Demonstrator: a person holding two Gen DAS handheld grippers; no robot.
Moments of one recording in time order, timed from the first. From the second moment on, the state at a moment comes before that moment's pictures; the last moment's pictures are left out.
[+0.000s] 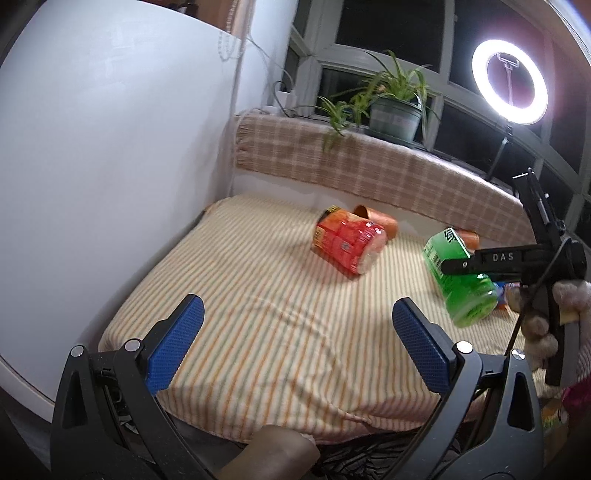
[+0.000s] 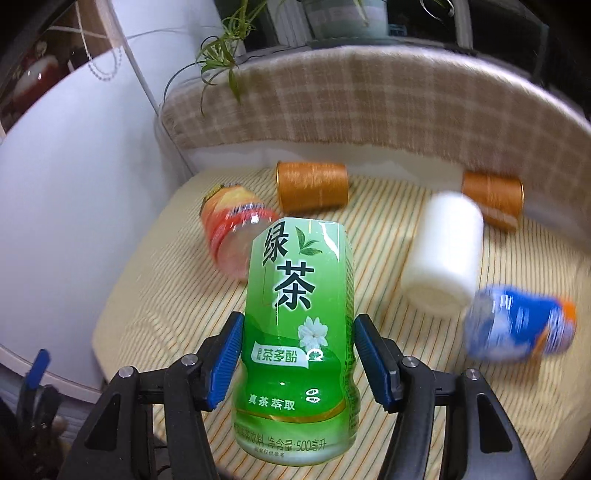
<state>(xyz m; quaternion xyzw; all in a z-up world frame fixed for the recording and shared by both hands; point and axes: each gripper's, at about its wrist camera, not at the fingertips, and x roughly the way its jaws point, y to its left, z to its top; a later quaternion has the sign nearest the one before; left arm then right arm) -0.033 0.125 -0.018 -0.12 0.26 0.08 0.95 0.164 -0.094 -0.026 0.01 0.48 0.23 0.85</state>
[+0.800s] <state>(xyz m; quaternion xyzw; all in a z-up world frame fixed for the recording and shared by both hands) 0.019 0.099 -0.037 -0.18 0.36 -0.04 0.91 0.130 -0.131 -0.072 0.09 0.51 0.19 0.84</state>
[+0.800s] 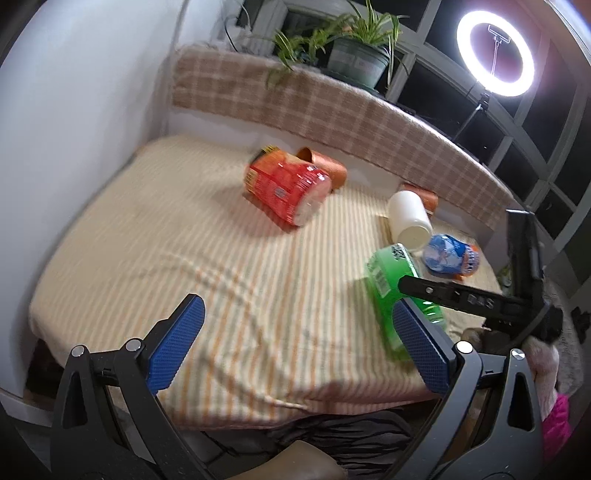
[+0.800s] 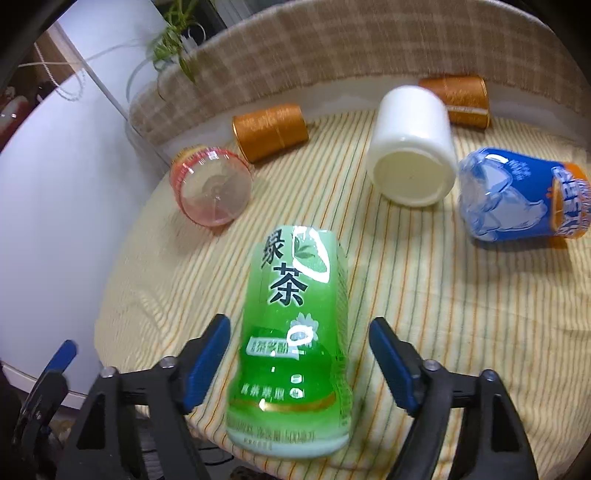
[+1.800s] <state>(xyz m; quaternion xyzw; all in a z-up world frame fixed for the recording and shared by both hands) 0.167 0.017 -0.095 -0.31 0.52 -0.17 0.78 -0.012 -0.283 -0.074 0.15 0.45 0.06 0.88</state>
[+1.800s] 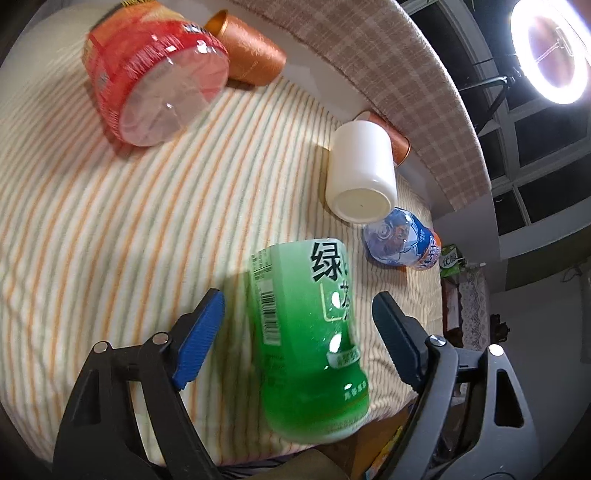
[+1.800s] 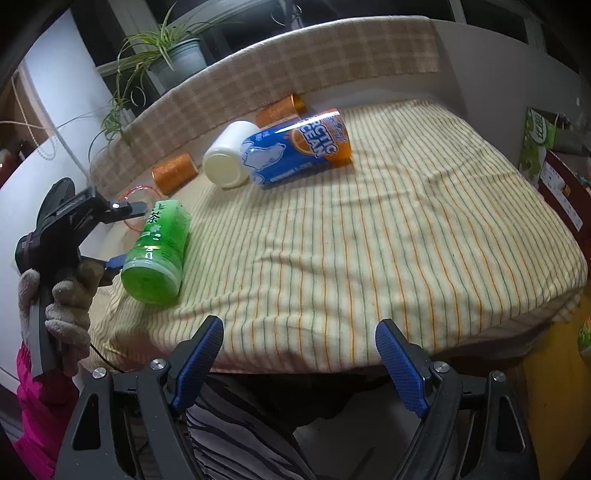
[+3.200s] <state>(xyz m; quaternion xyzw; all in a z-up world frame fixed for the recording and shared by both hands) 0.123 -0.030 -0.043 -0.14 0.42 -0.16 0.88 -0.008 -0.275 -0.077 0.14 0.45 0.06 0.88</state>
